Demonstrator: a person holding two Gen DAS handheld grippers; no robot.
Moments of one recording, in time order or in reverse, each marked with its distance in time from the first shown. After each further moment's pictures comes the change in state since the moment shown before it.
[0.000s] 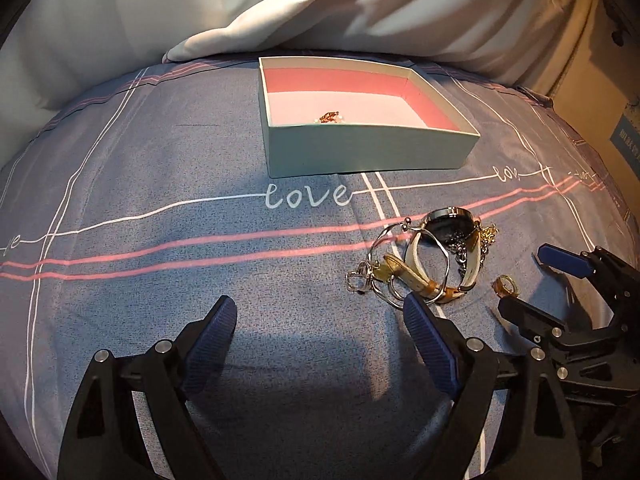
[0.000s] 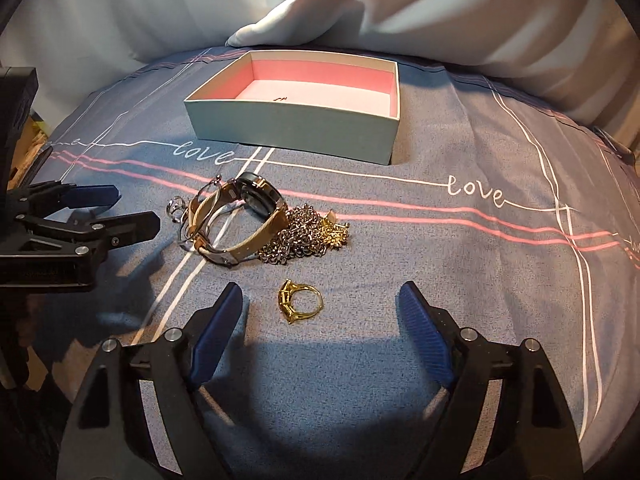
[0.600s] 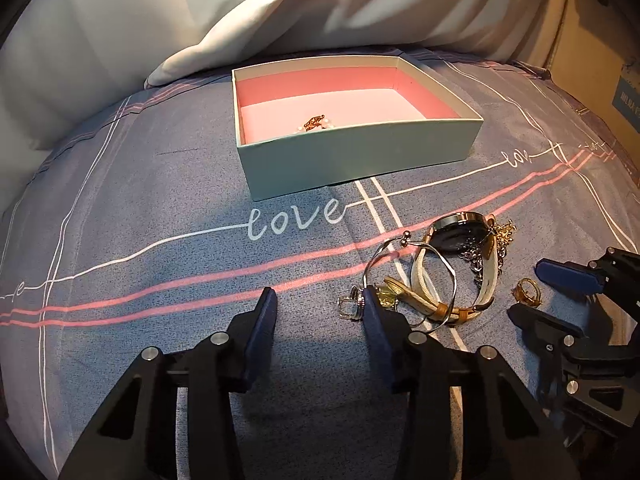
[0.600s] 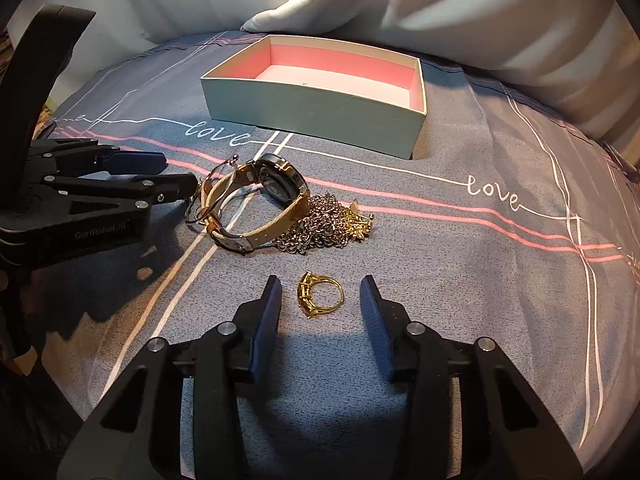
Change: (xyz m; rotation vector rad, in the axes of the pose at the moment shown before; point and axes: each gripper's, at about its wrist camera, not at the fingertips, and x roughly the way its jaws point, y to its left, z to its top) left arm 0.017 -0.015 0.014 0.110 -0.016 0.054; right arm 0.008 0.017 -0.002 -0.065 0.027 -0.003
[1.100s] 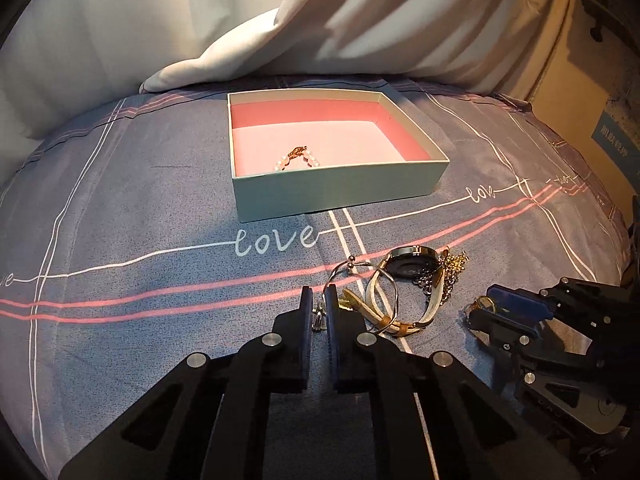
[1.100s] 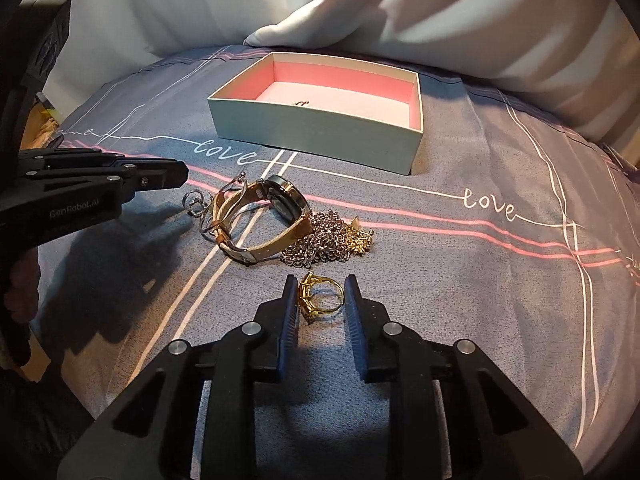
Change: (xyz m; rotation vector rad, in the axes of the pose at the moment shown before) left arm -0.032 0.001 0.007 -0.074 -0.058 -0.105; right arm -0.013 -0.004 0.007 0.024 -0.039 0.020
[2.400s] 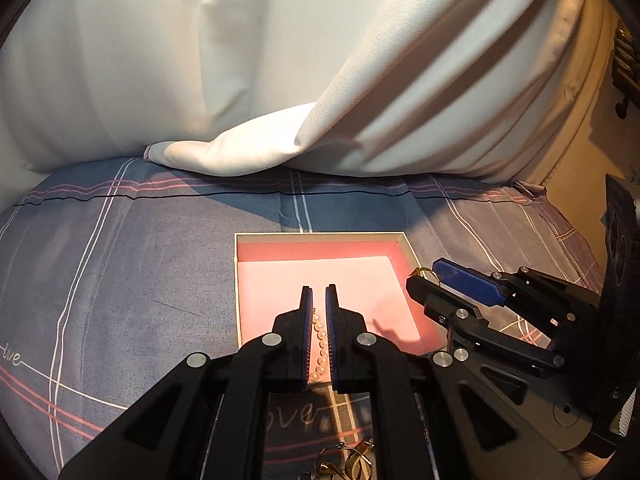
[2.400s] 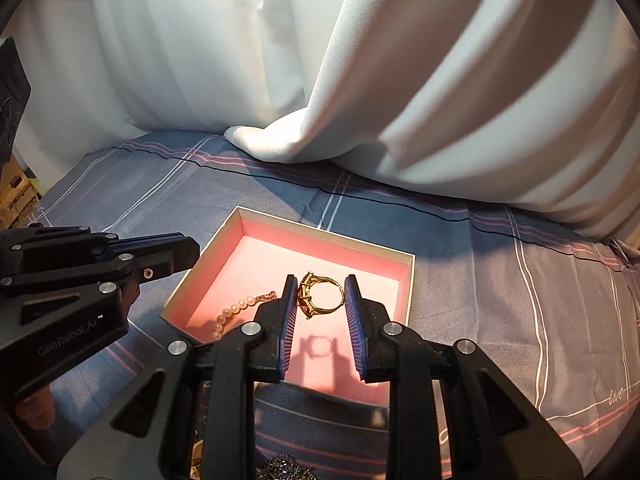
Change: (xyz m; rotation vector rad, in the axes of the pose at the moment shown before) left arm 0.003 0.018 0.129 -0.129 -0.138 0.006; right arm 0.023 -0.023 0.172 -0.047 -0.170 -0.018
